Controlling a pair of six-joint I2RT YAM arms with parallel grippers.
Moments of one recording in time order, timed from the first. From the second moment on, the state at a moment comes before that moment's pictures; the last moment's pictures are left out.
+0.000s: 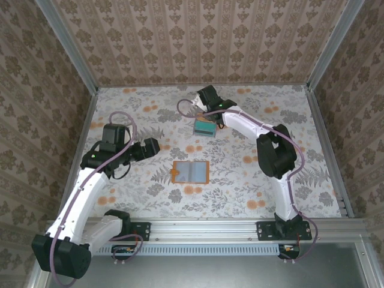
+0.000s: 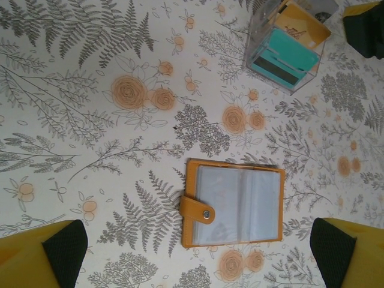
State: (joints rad) left arm -0.27 0.96 0.89 -0.78 0.28 -0.49; right arm 0.52 2.10 1.76 -0.50 0.46 -0.56
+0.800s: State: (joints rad) left arm -0.50 1.31 0.77 -0.49 0.47 -0.59; right arm 0.71 1.56 0.98 -0.46 0.00 0.55
